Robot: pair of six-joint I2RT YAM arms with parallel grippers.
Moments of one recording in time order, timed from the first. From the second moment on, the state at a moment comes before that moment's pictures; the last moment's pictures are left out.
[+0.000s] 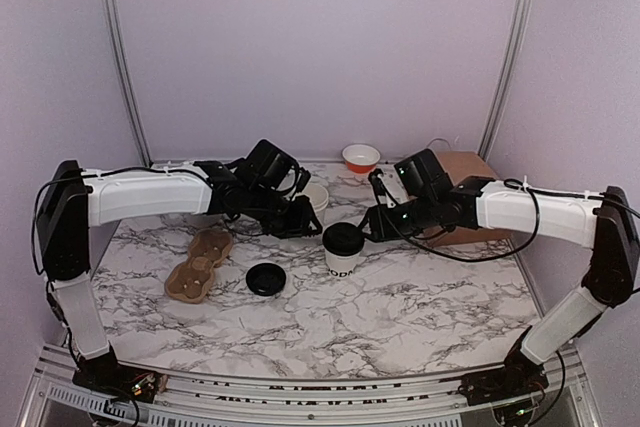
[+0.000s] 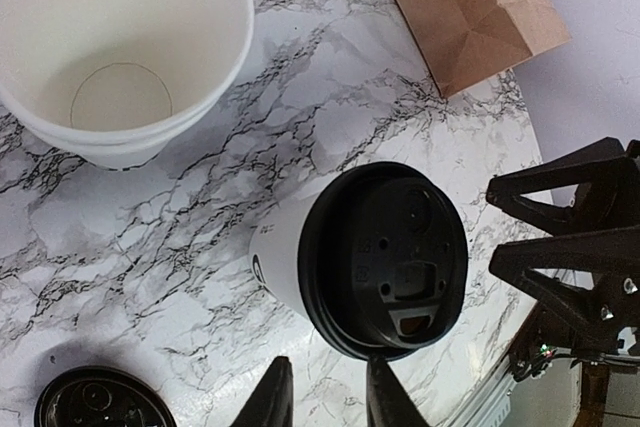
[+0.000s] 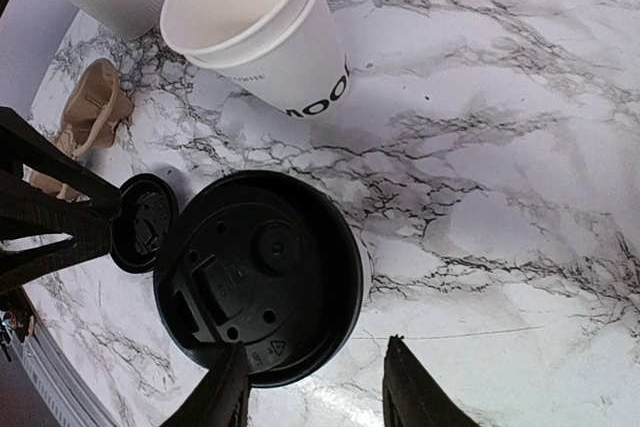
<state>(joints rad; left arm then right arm) -0.84 1.85 1.44 -0.41 0.22 -0.65 0.68 1.52 1.09 -0.37 -0.15 0.40</state>
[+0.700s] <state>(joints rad) -0.86 1.91 1.48 -0.40 0.21 -0.65 0.66 1.56 1.09 -0.34 -0.15 0.40</state>
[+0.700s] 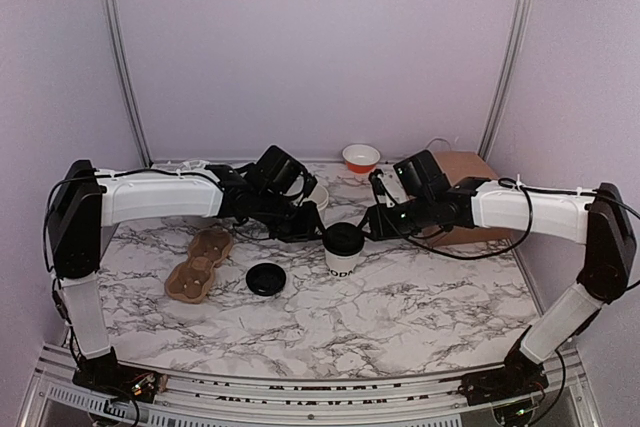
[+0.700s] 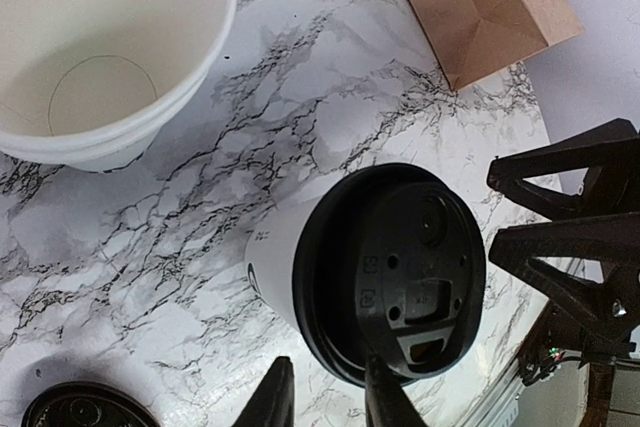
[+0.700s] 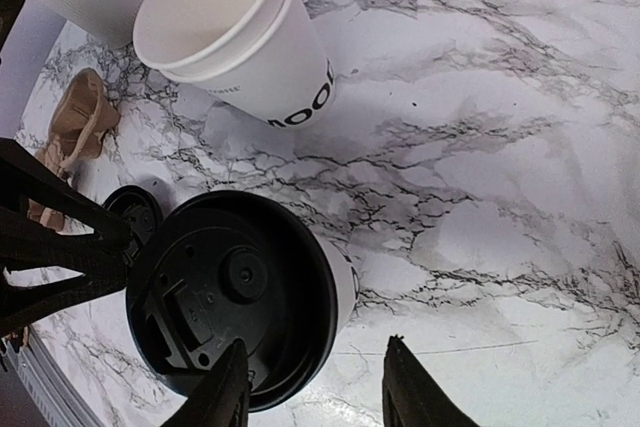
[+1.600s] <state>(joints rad) -0.88 1.95 1.49 -0.40 0.13 -0.64 0.66 1.57 1.01 -0.21 -0.17 0.40</state>
